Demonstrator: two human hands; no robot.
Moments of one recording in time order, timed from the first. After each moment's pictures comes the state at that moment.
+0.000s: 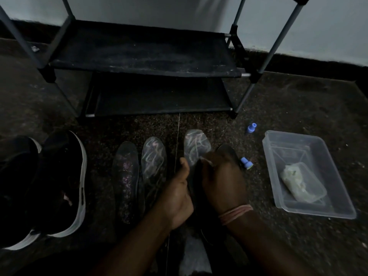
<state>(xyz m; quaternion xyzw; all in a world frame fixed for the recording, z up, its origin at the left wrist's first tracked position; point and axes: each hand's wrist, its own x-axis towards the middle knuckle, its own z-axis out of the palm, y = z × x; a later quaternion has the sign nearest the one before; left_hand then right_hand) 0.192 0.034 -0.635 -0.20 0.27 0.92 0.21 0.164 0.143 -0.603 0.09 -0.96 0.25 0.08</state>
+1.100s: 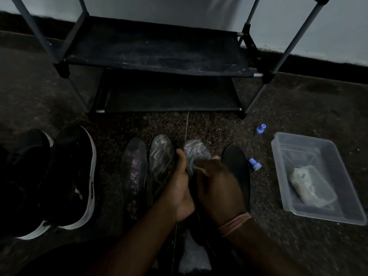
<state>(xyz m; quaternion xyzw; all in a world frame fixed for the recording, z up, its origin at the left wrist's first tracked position) 0.182 0.017 -0.643 -0.22 0.25 0.90 0.27 0.182 0.124 -0.611 0.15 -0.95 0.26 0.01</state>
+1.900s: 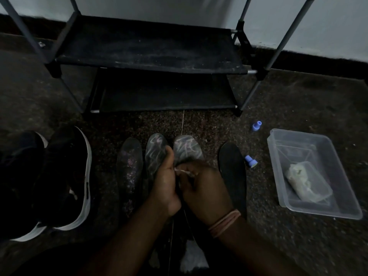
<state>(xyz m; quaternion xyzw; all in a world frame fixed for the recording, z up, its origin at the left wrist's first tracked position) 0.181 0.010 -0.641 -0.25 0.27 0.92 0.16 0.188 0.112 -0.597 0.17 -0.91 0.39 -0.04</state>
